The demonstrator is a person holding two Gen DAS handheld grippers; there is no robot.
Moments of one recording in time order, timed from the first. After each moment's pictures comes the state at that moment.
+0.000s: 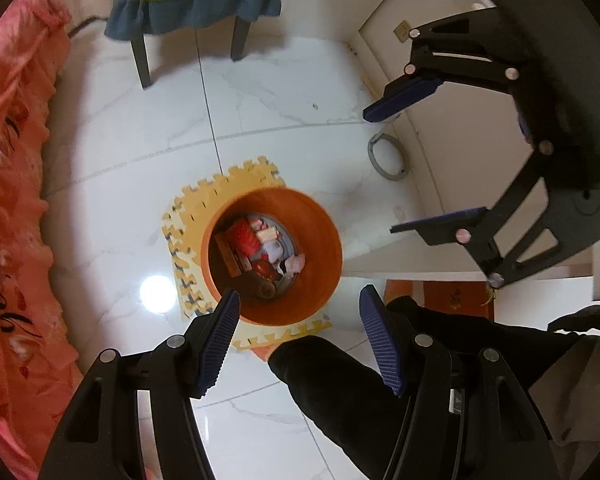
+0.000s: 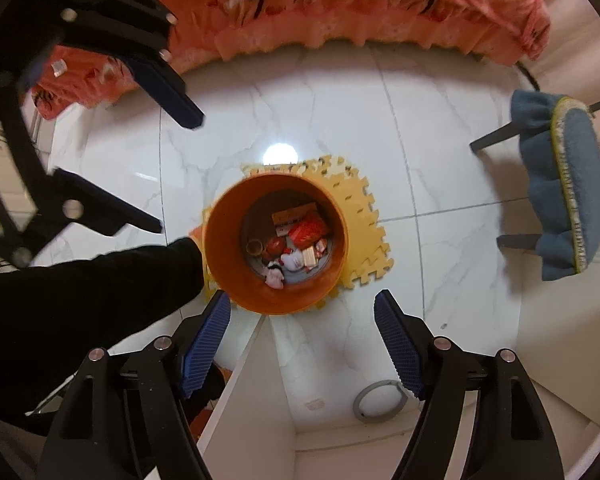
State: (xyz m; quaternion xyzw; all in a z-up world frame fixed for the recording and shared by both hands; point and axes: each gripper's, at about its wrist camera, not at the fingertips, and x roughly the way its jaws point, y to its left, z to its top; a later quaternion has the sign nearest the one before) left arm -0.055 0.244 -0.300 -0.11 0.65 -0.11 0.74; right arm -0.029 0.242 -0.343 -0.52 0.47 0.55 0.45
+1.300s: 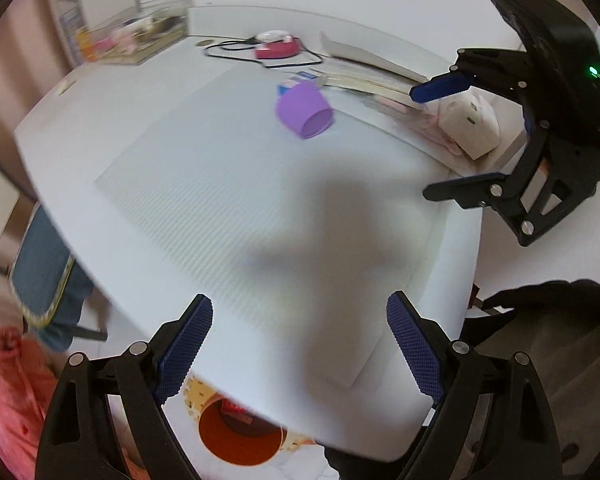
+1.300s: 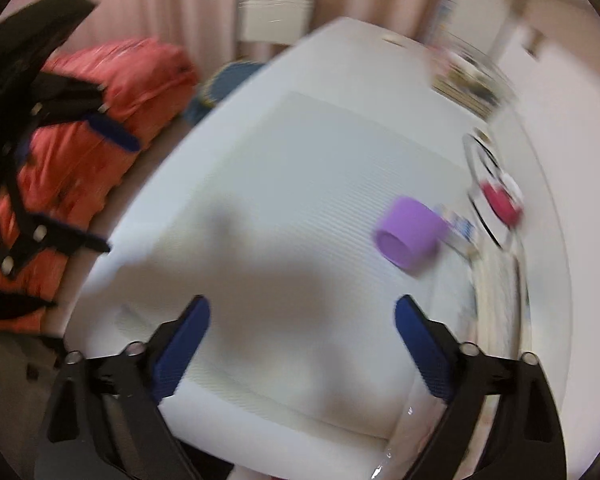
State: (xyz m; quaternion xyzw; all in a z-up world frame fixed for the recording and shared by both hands) left arm 0.050 -0.059 -0.098 0.18 0.52 -0.33 0.77; right arm 0.063 -0.222 -0.093 -0.19 0.50 0.24 0.81
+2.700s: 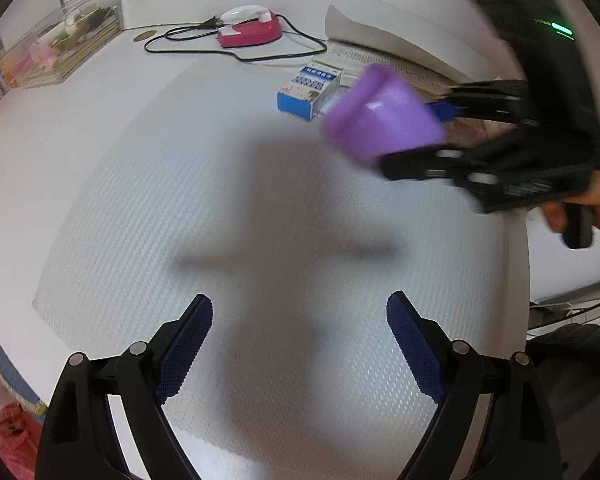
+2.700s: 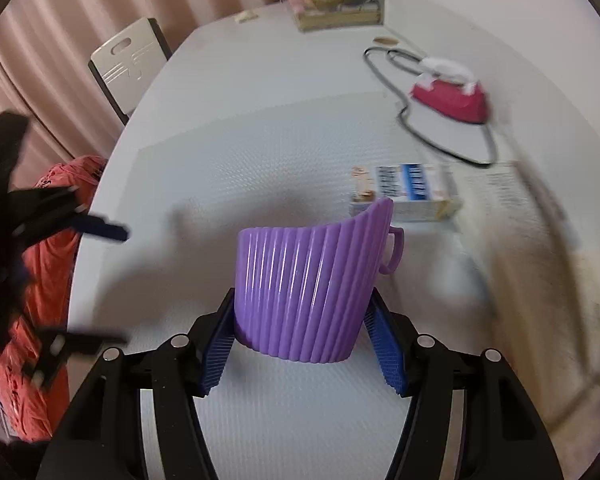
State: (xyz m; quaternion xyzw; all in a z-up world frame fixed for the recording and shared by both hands) left arm 0.185 -0.120 -0.153 0.21 0.53 -0.41 0.71; right arm 0.184 -0.297 -0.160 0.03 0.54 0.12 0.83
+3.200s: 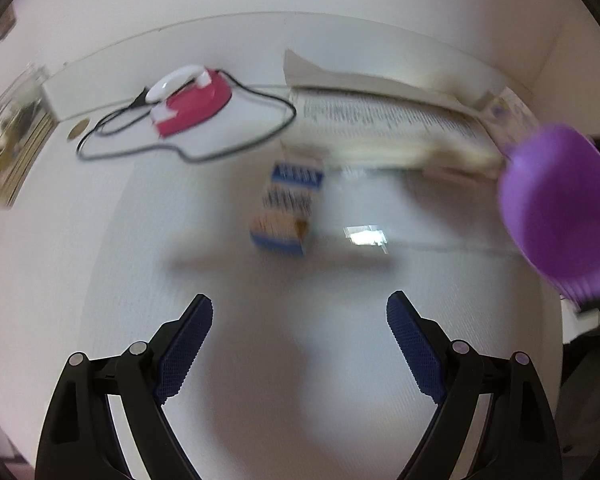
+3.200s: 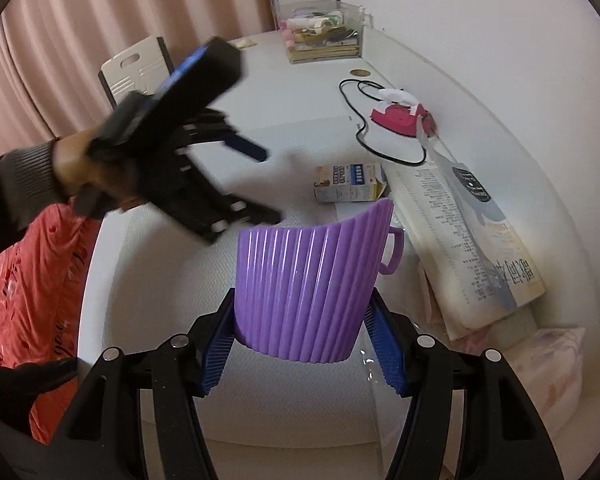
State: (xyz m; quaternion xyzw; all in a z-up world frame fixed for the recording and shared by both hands) left arm 0.249 -0.223 -0.163 0.28 0.45 -0.48 0.69; right arm 0.114 -0.329 -0.109 0.02 0.51 0.11 0.85
